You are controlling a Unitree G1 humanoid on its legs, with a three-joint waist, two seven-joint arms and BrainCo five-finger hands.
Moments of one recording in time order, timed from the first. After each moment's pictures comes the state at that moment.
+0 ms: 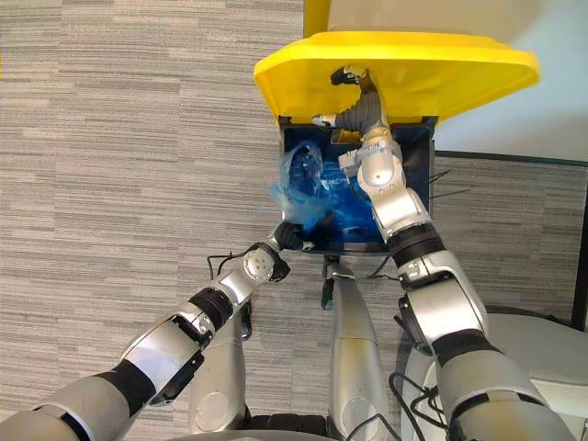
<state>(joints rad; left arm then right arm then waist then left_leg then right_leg) -0.75 0.02 -0.53 1.00 0.20 -0.14 0.15 -0.91 -0.38 0.25 0.60 -0.05 -0.11 -0.28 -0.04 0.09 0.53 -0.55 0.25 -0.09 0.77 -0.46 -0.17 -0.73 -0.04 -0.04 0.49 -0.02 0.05</state>
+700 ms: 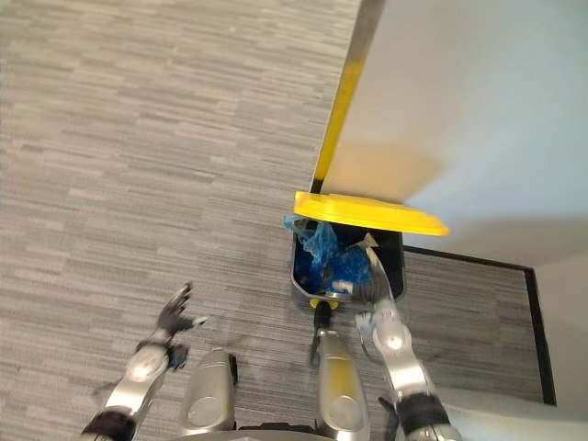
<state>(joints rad) 0.19 0.27 0.04 0.60 -0.04 -0.19 0.09 0.13 -0.18 0.04 0.45 -0.14 -0.13 -0.09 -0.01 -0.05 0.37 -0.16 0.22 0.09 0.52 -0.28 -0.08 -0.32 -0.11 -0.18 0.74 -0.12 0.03</state>
